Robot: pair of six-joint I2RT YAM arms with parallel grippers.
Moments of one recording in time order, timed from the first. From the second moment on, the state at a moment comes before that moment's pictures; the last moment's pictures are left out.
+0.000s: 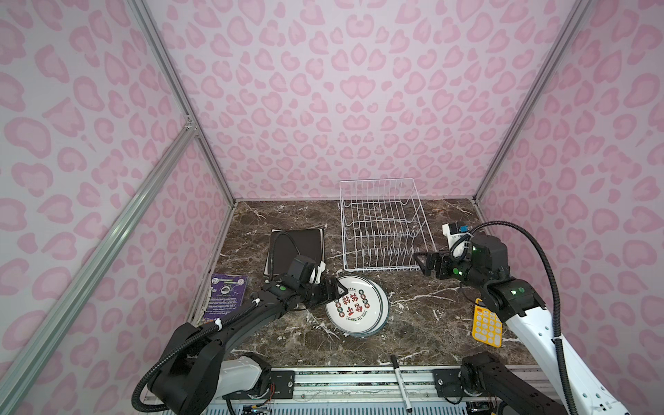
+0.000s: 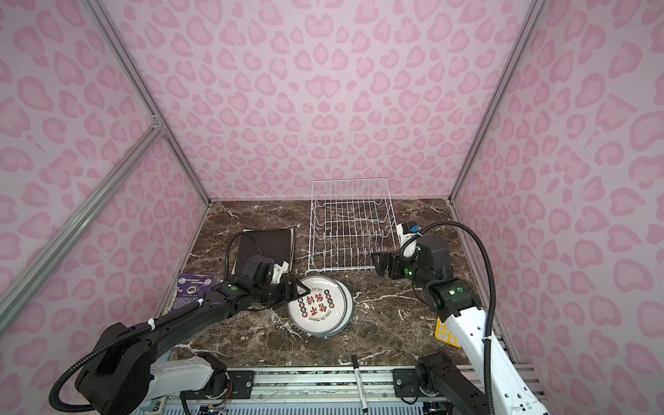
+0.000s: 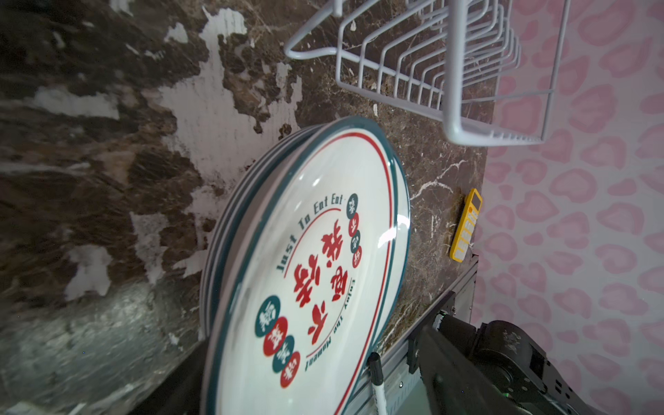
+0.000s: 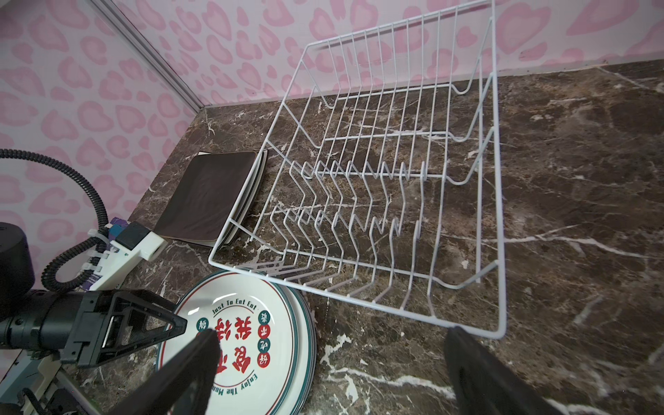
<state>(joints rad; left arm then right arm) -0.55 1.28 0.67 -0.31 0.46 -0.79 0.26 0.89 0.90 -0.57 -0.24 0.27</state>
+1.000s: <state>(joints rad) -0.62 1.21 0.98 -0.76 0.05 -0.64 0.20 0.84 0.81 -0.51 -0.17 0.27</state>
